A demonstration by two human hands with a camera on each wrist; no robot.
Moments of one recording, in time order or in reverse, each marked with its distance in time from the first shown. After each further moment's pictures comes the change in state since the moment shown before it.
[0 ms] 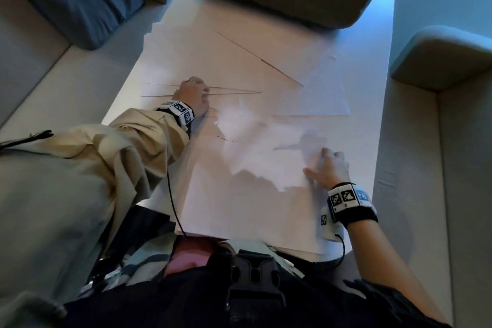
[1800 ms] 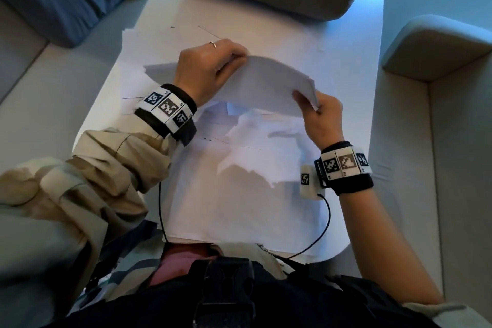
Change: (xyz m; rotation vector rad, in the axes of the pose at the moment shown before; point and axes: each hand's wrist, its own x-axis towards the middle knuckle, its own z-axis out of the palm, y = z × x) left_hand -0.035 0.096 -0.073 -0.265 0.645 0.756; right_hand -0.004 -0.088 -0.079 0.620 0.427 -0.579
